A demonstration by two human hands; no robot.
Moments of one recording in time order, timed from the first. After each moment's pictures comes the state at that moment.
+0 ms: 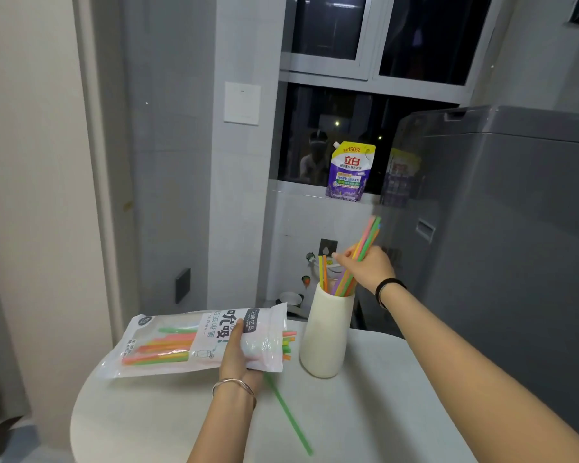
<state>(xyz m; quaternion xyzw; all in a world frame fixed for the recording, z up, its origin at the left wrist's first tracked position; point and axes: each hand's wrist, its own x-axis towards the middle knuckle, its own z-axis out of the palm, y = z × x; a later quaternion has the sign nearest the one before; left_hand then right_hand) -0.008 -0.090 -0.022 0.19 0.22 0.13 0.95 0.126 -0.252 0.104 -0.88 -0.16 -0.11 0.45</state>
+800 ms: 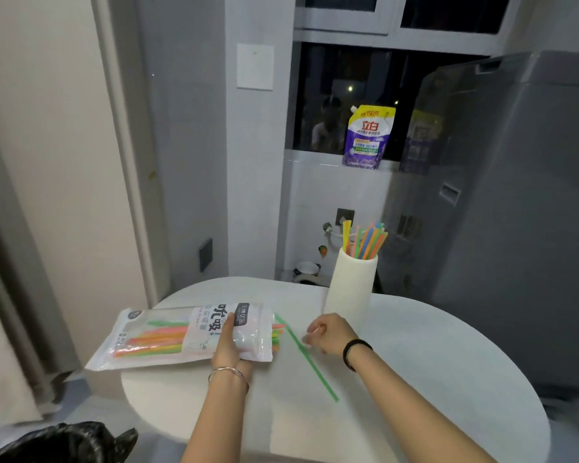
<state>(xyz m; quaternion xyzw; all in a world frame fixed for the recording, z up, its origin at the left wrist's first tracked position) -0.047 -0.051 -0.072 0.20 0.28 0.14 0.93 0.053 -0.206 -0.058 -0.91 -0.17 0.15 0.34</state>
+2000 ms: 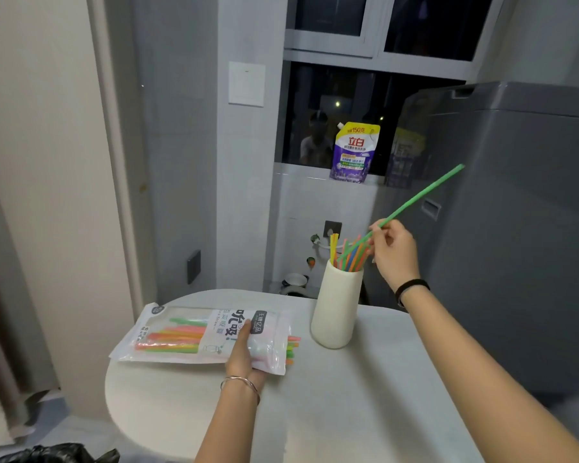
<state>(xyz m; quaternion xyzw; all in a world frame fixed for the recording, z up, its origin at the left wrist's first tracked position) -0.040 -0.085 -0.056 0.20 0.25 0.09 0.94 0.080 -0.260 0.099 -0.79 -0.17 -0.23 0.55</state>
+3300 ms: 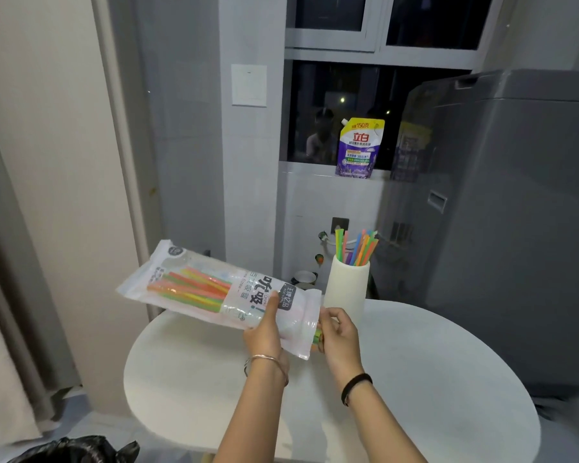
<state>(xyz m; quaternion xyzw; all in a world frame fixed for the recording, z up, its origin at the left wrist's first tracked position) -0.041 -0.108 -0.019 0.31 0.28 0.27 0.87 -0.012 -0.204 -0.031 -0.68 -0.06 0.02 0.73</state>
